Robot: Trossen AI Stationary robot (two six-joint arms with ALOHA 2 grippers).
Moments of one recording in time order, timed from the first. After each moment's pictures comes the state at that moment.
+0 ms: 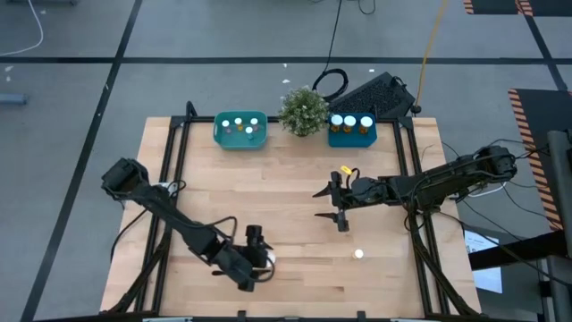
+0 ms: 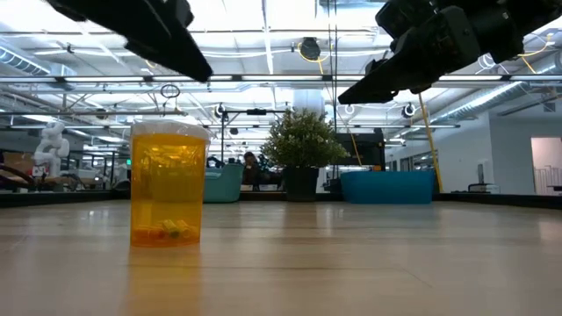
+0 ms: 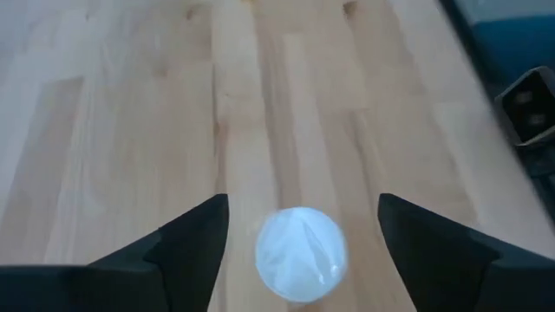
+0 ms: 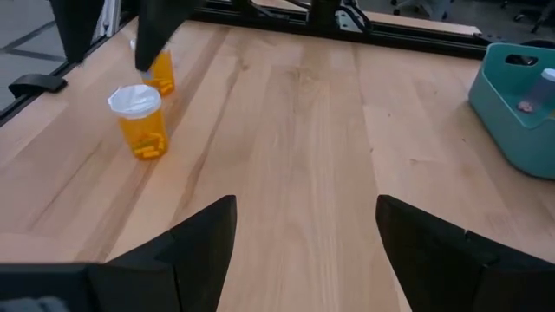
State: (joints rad) left arm -0.61 1.69 1.09 -0.24 -0.39 -0.30; right arm 0.13 1.26 0.52 0.31 0.05 -0.06
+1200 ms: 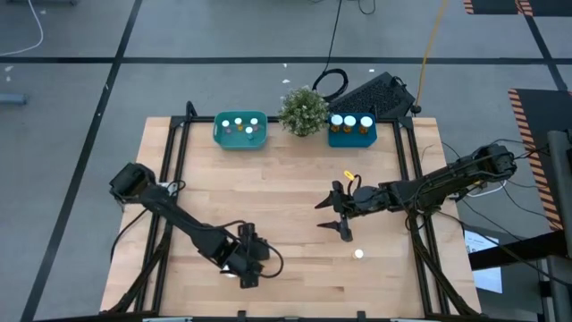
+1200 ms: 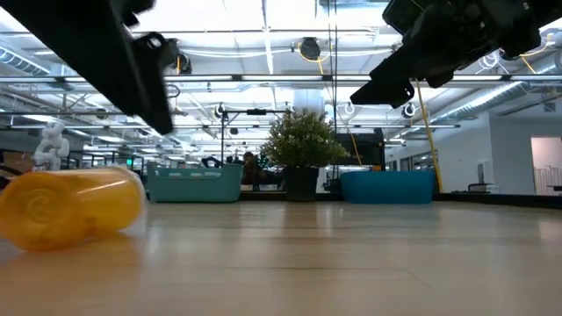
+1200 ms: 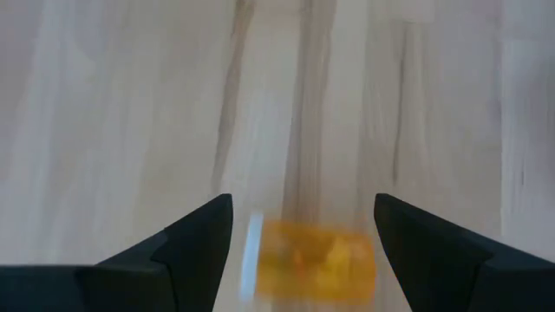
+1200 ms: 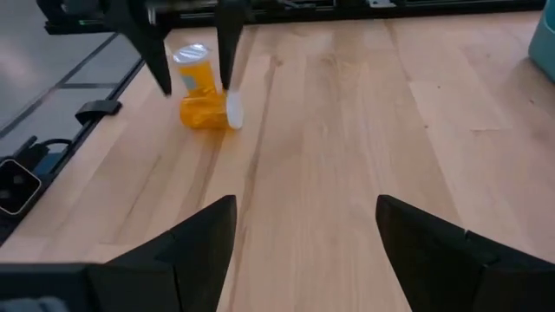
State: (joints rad) left arm -0.58 1.78 1.24 -0.60 -0.28 -0.62; right arm 0.22 1.26 0.52 0.29 0.06 0.15
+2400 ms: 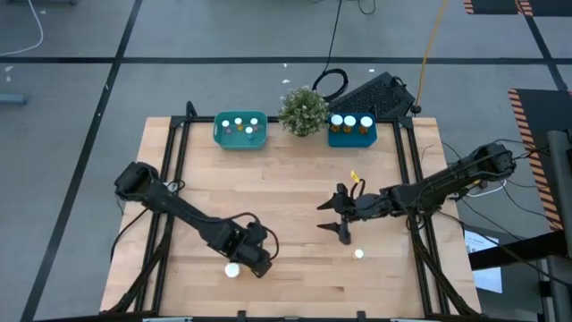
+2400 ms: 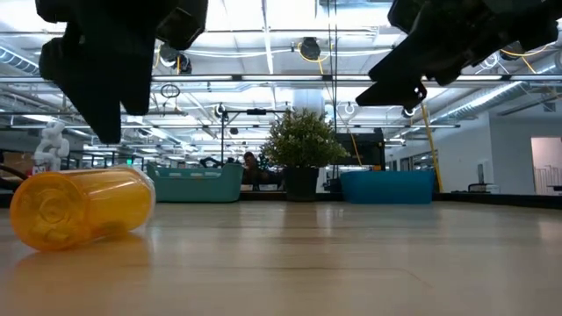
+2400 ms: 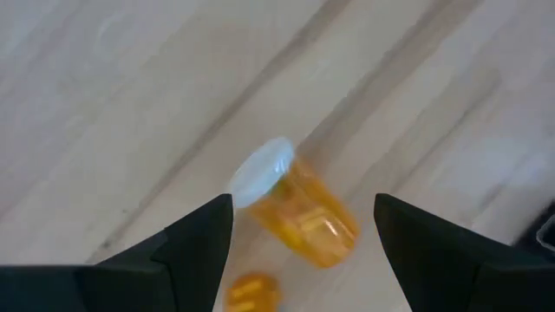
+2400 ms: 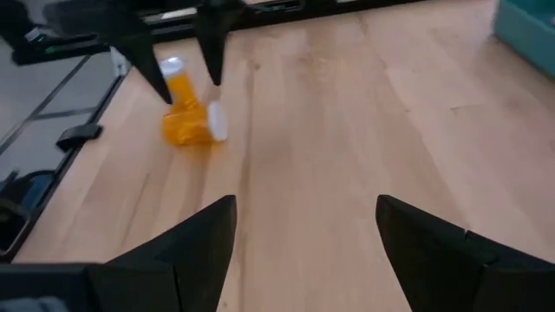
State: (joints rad) left arm -0.50 1.80 1.31 -0.81 -0.09 -1.27; right arm 0.29 1.26 0.52 0.28 0.21 0.29
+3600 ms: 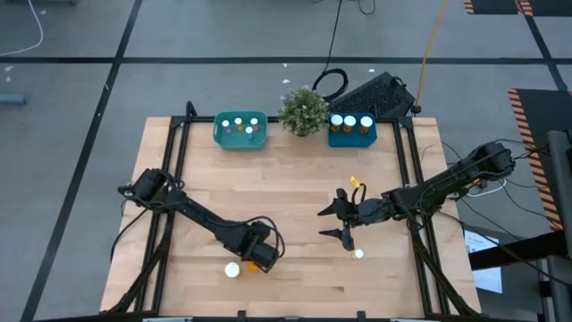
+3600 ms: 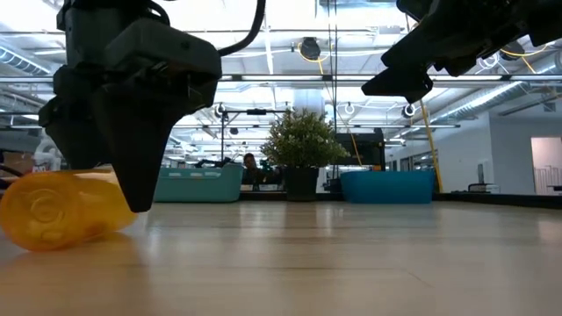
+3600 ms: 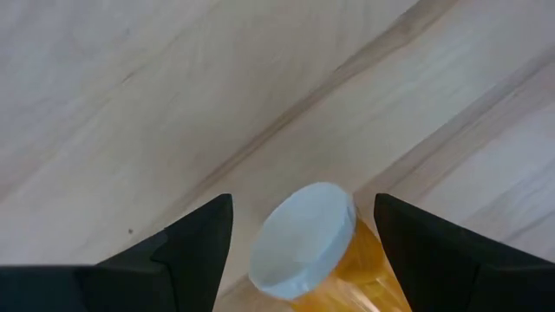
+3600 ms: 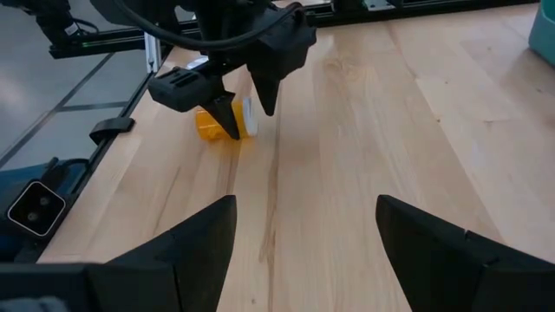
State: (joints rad) left arm -0.45 1.94 1.31 -0.81 -0.04 -1.34; right arm 0.35 1.26 0.52 0.30 0.21 0.27
